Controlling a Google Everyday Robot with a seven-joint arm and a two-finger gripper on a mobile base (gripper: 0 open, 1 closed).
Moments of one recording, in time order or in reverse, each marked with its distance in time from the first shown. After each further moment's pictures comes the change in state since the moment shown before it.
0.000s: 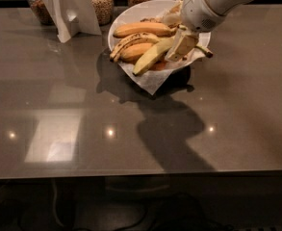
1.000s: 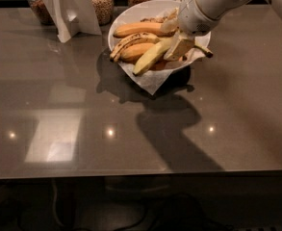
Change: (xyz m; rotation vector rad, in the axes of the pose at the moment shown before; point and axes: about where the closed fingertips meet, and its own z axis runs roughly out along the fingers) arm 0.015 -0.009 0.024 -0.009 0.042 -0.027
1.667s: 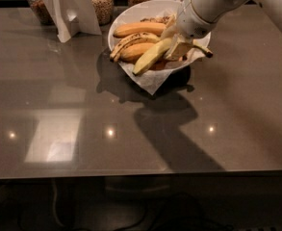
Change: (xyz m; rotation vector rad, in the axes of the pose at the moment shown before) arm 0.010 0.001 0.012 -0.019 0.048 -0.004
